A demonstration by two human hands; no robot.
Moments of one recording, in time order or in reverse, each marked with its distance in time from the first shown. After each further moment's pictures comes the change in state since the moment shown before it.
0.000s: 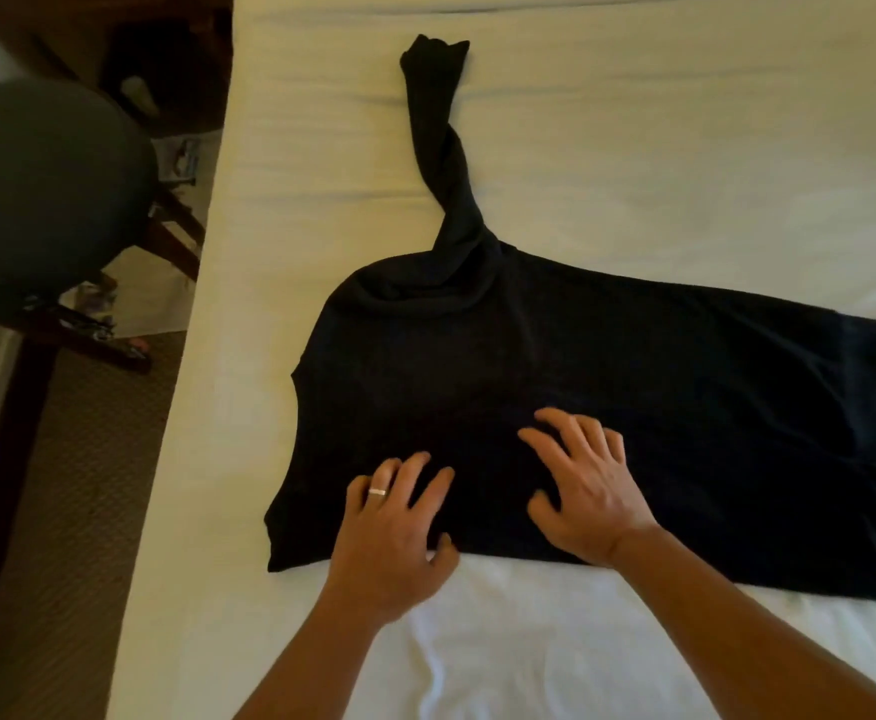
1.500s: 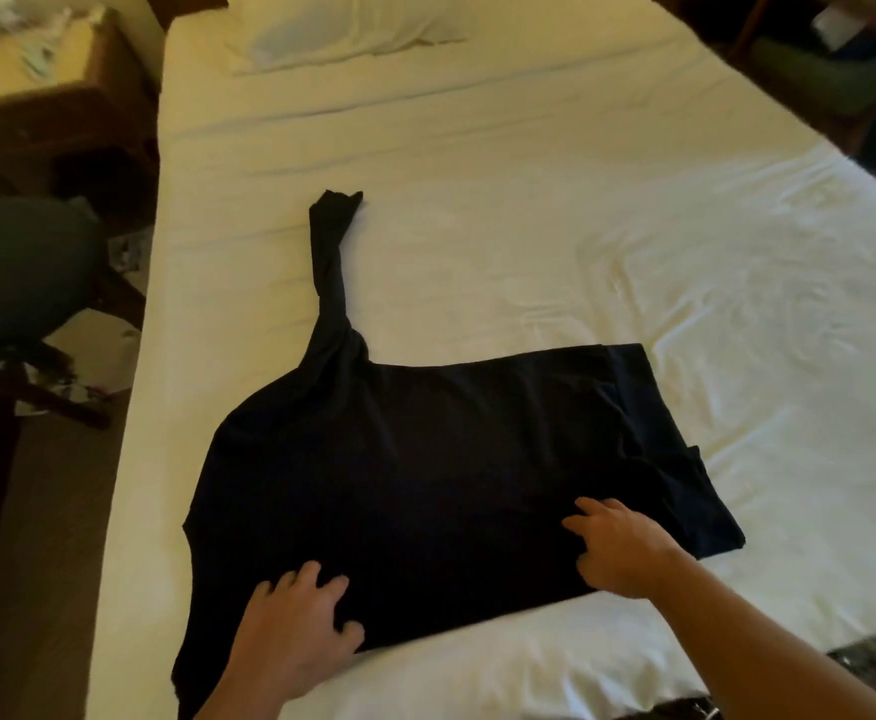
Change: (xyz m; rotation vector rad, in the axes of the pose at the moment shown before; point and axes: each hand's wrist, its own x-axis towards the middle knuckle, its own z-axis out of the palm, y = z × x) left_hand -0.218 0.099 -0.036 0.249 -0.563 -0.061; right_hand -0.311 0.055 -0.008 -0.058 -0.541 0.313
